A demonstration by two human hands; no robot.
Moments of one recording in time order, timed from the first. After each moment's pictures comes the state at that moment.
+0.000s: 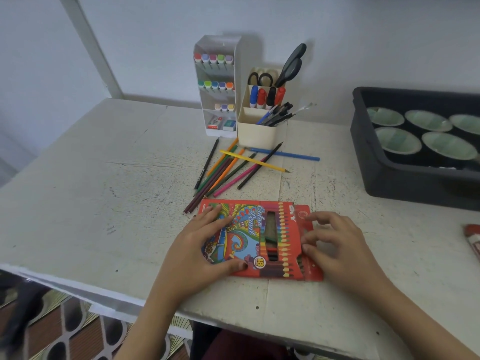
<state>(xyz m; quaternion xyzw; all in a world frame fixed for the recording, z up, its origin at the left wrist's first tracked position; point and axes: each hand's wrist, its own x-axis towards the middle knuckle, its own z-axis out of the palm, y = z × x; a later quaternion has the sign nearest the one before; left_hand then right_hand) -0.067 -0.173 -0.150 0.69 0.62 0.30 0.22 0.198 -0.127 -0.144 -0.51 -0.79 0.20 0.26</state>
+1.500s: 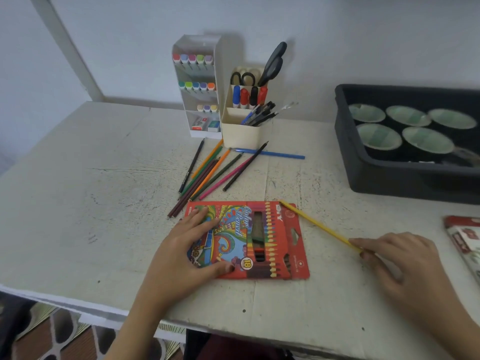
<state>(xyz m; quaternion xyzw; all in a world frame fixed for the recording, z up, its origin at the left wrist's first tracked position) -0.067 -0.170 -0.154 0.68 0.62 0.30 0.23 0.291 -0.150 -0.142 -0.53 -0.80 0.01 0.28</state>
